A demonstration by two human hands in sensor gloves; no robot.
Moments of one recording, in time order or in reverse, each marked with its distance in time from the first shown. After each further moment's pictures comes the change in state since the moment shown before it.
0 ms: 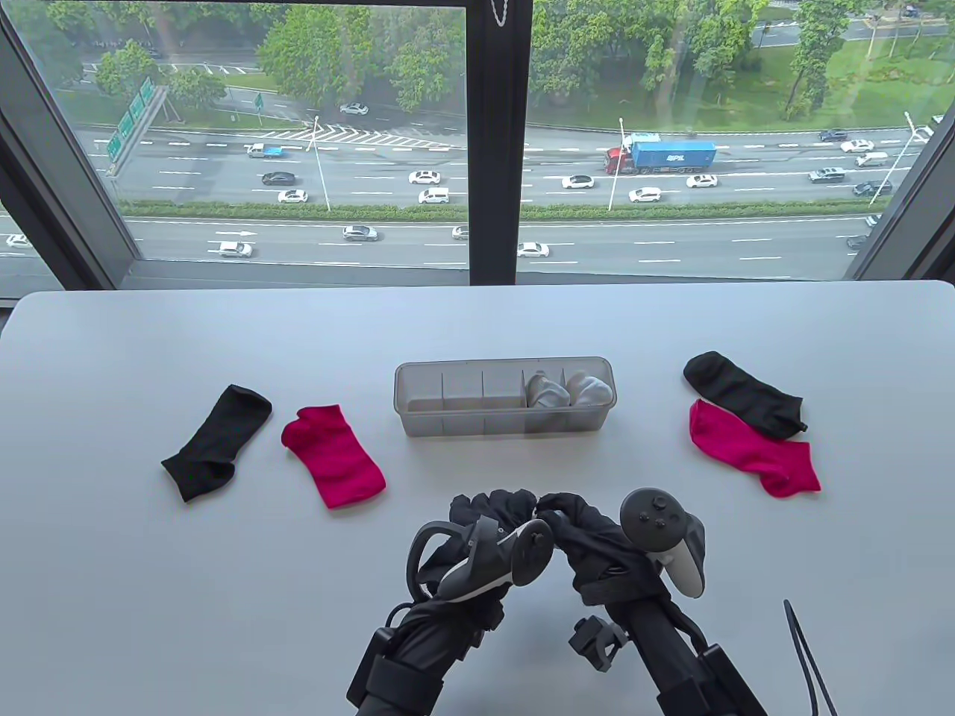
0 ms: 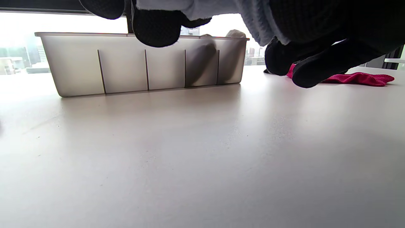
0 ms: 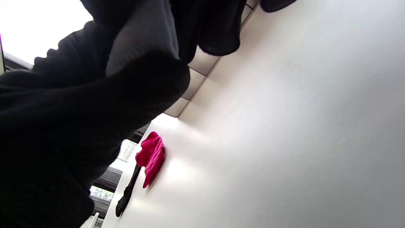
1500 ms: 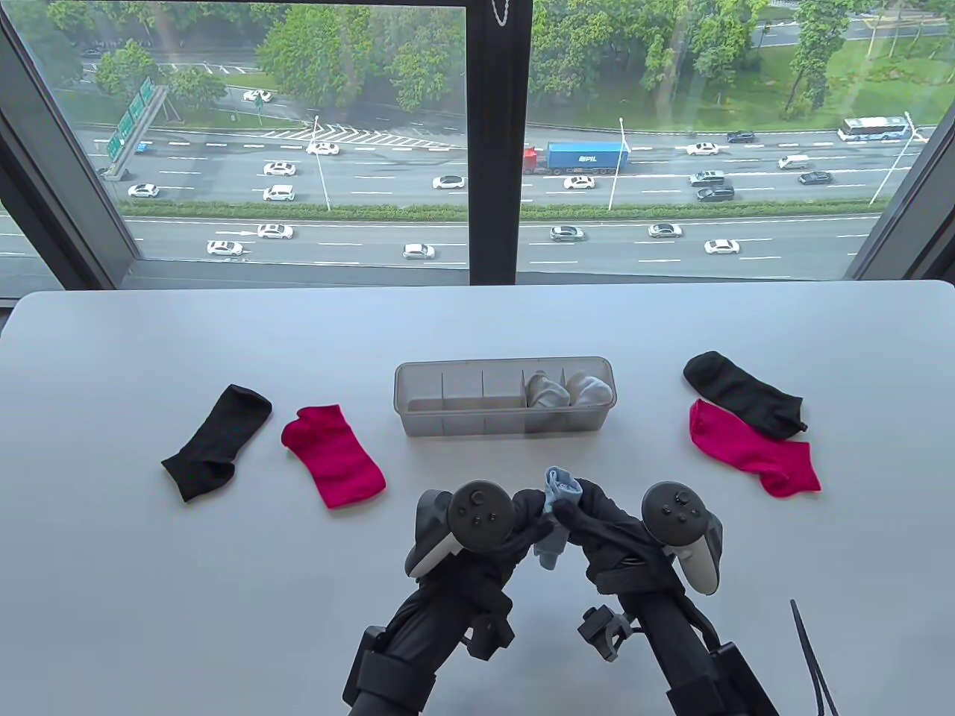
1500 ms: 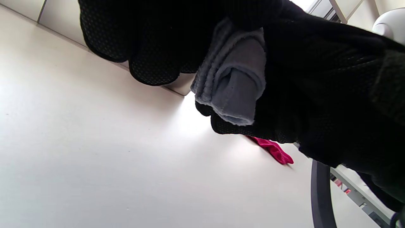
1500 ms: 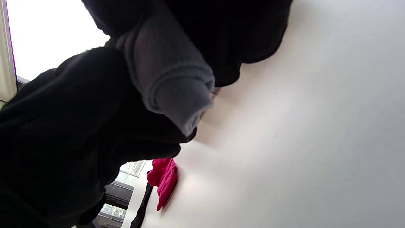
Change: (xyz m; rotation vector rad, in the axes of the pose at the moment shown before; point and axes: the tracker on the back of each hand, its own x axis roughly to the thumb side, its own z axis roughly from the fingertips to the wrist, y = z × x) left_hand -0.028 0.009 -0.009 -0.037 -0.044 0.589; right_hand 0.005 -0.015 0.002 -0.055 -0.023 -0.067
